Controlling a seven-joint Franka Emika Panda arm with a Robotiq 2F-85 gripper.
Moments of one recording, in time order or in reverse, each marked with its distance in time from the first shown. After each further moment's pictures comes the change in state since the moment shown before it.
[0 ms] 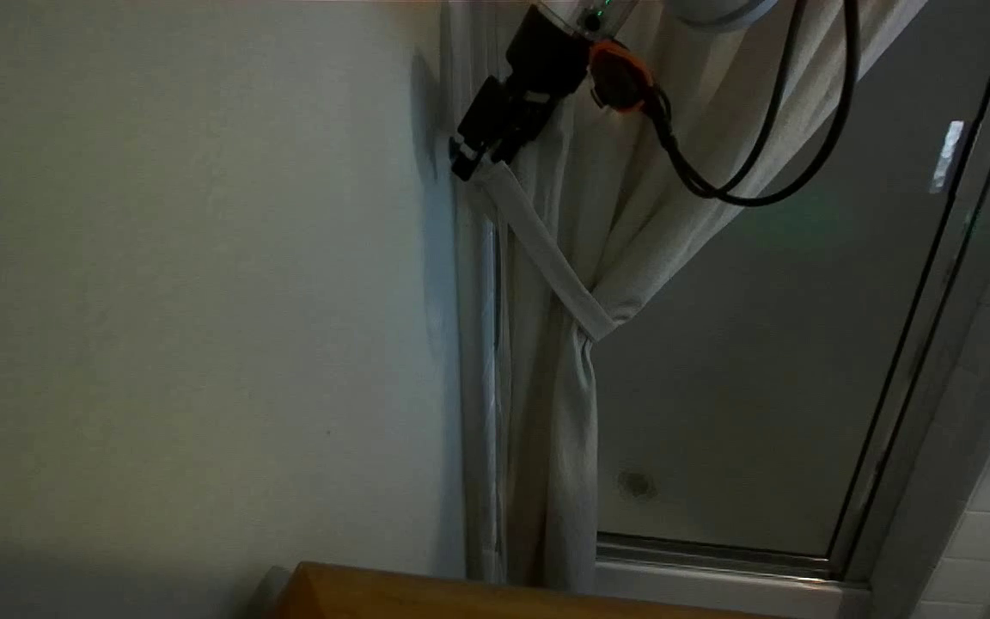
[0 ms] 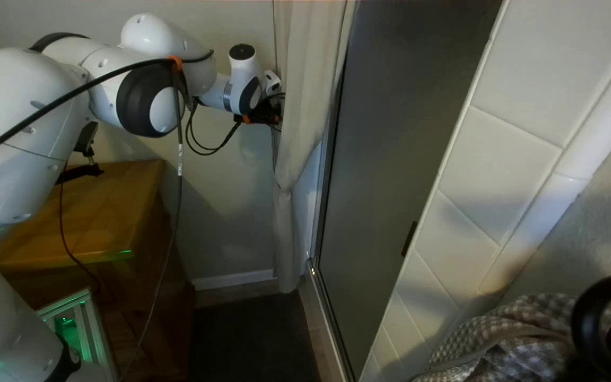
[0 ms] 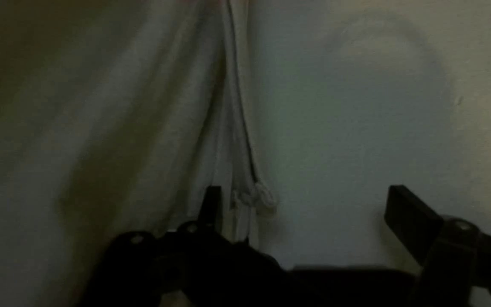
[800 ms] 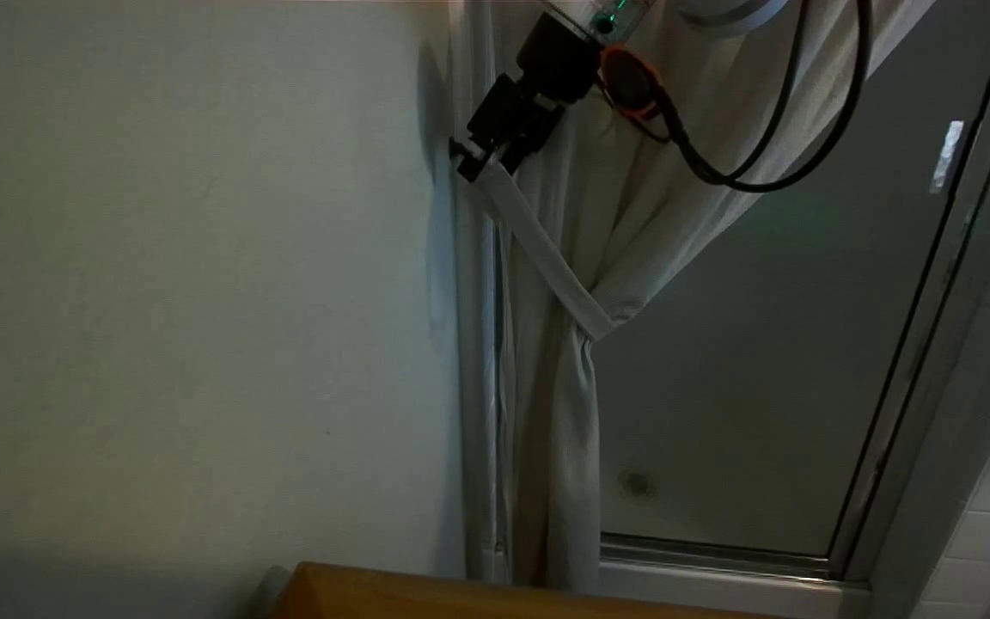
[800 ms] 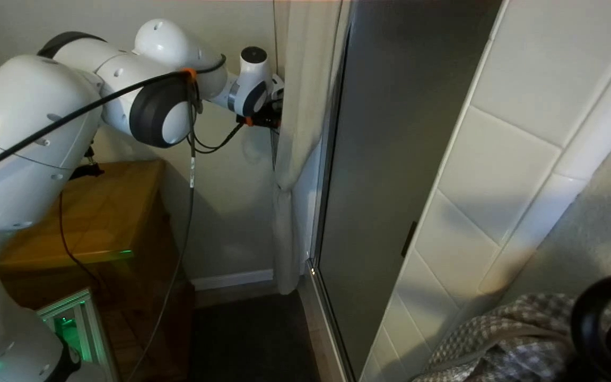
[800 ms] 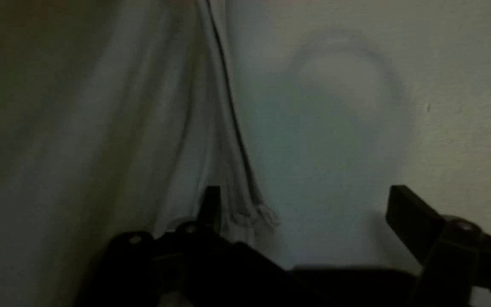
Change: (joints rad) arm -0.117 0.027 0.145 0.000 0.049 -0.054 -0.081
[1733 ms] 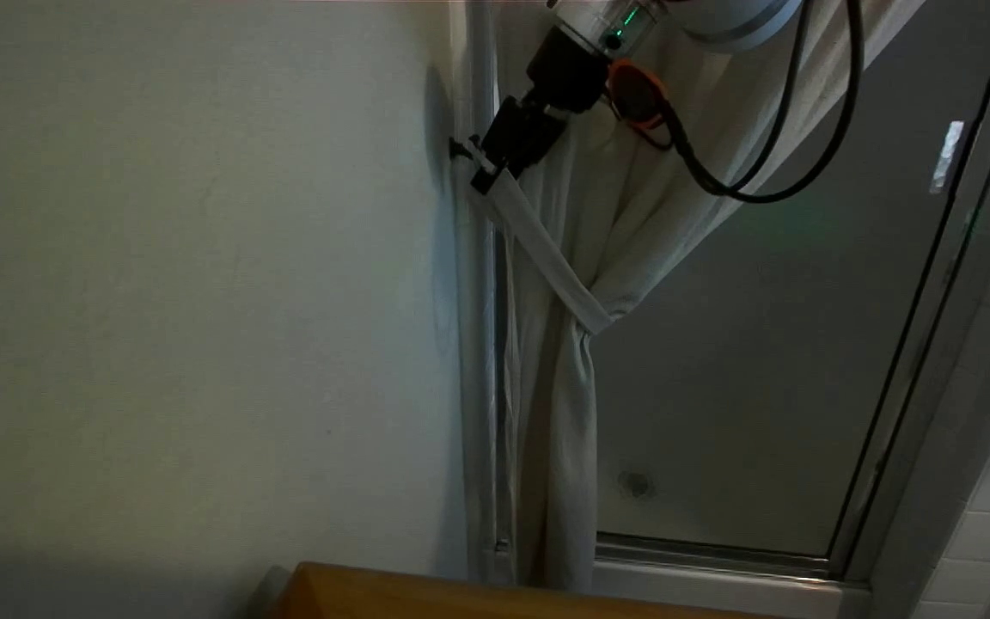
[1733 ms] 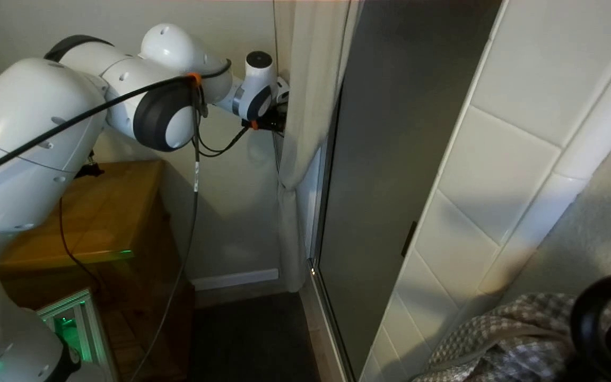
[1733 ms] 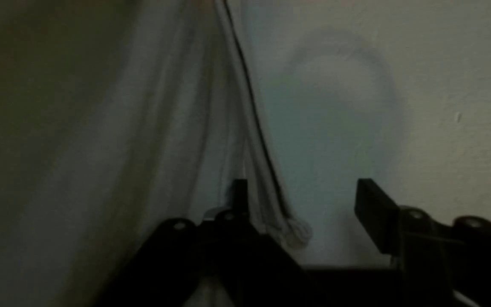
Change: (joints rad) arm -0.022 0.015 0.003 0.000 0.000 0.017 -0.030
